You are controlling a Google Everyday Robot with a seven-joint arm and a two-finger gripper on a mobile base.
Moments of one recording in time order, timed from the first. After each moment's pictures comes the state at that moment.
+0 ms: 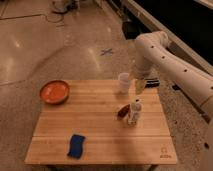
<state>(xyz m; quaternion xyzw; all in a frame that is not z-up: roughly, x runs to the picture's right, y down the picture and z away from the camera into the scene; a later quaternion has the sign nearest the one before) 0.130 -0.027 0.743 -0.29 -0.11 -0.14 0.94</state>
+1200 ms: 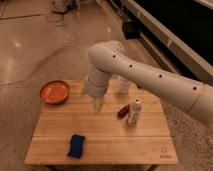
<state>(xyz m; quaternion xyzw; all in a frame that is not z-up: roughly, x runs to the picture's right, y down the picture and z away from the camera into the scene) -0.063 0.074 0.605 -0.27 -0.32 -0.34 0.84</state>
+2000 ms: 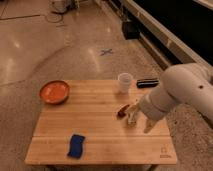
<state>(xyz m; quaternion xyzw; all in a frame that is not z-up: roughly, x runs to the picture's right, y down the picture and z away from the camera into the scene) 0.156 0.121 0.561 -0.21 -0.25 -0.30 0.90</state>
